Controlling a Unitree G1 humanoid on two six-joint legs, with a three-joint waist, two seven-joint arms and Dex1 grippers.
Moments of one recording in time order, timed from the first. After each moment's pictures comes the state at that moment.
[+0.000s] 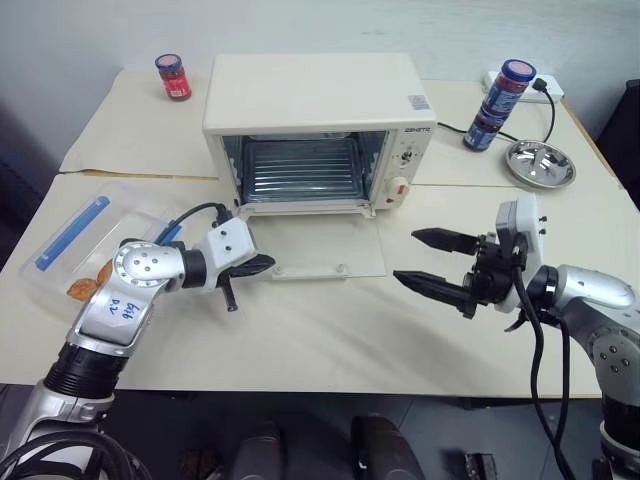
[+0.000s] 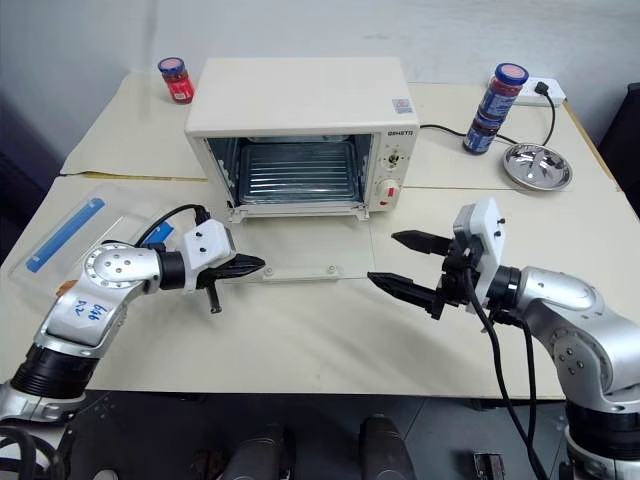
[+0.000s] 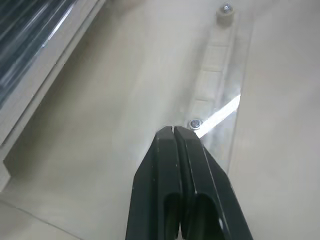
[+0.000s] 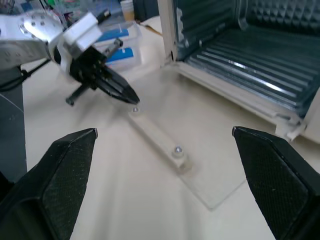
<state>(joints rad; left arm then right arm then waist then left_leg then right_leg) -0.47 0.75 -0.14 -0.12 -0.15 0.37 -0.84 -0.33 -0.70 -0.26 -0.49 0.83 0.81 0.83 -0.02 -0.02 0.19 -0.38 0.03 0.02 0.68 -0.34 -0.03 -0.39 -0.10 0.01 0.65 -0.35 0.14</state>
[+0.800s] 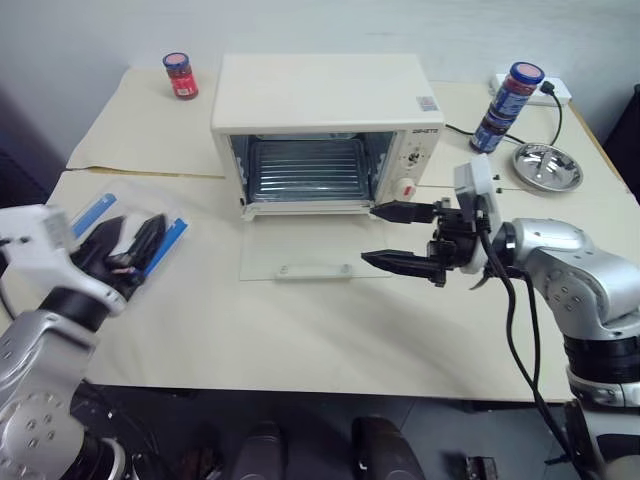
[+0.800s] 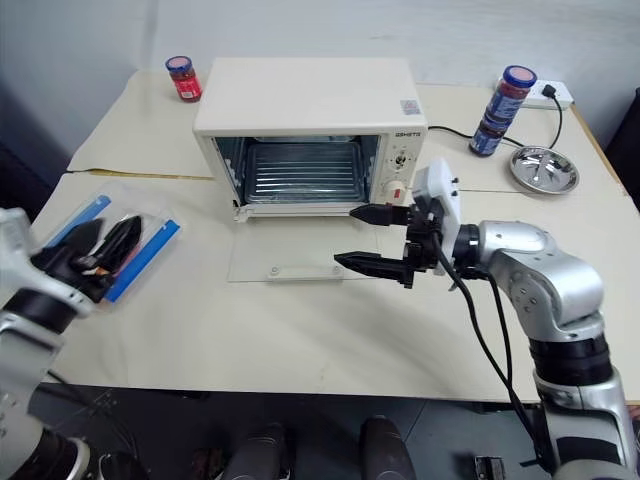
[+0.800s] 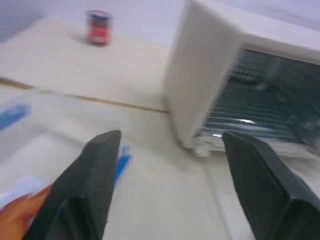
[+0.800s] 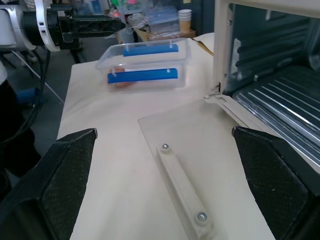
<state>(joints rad) -0.28 0.24 1.08 -0.96 -0.68 1.43 -0.07 -0.66 -0.65 0.01 -0.18 0.73 0.69 1.05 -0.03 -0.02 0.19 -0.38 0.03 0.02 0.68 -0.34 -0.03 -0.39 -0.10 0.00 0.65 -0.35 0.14</state>
